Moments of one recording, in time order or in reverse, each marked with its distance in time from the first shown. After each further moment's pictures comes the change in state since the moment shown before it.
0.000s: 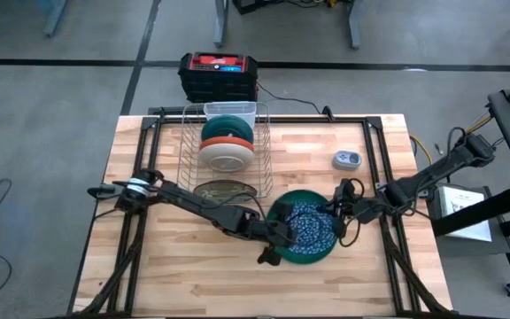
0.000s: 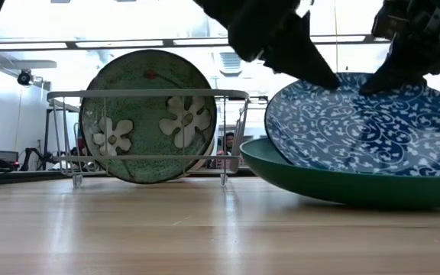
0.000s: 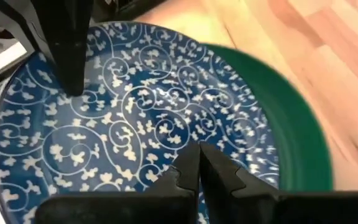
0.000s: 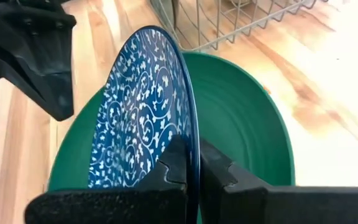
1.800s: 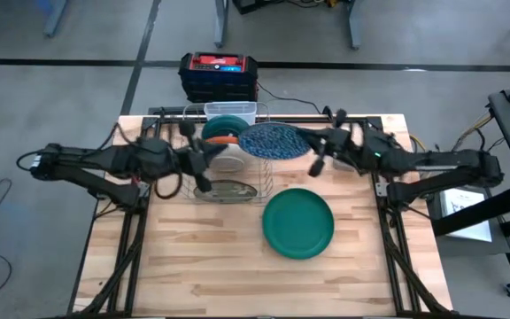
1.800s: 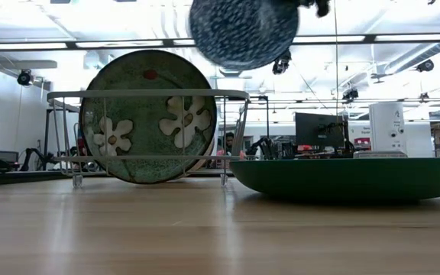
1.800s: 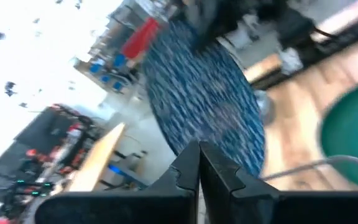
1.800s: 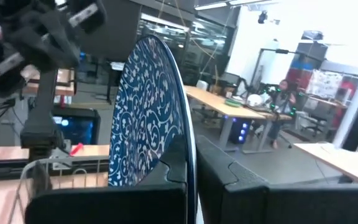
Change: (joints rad) left arm 0.199 -1.019 -0.463 -0.004 -0.241 0.445; right arm -0.571 0.157 0.332 0.685 -0.209 -0.958
